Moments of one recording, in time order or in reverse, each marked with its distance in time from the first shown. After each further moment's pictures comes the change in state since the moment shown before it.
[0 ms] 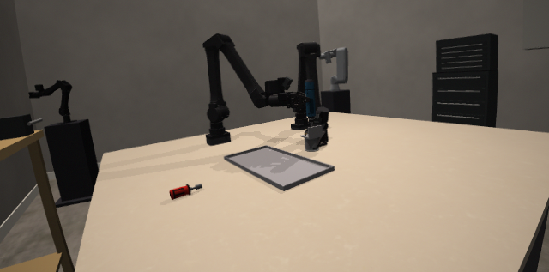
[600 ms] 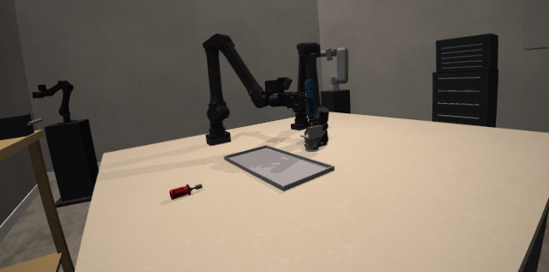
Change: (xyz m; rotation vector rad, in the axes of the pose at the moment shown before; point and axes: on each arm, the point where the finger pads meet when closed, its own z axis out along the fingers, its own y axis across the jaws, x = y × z) left arm 0.000 0.000 0.000 0.000 0.000 0.000; right arm 0.000 0.000 0.000 0.000 0.002 0.000
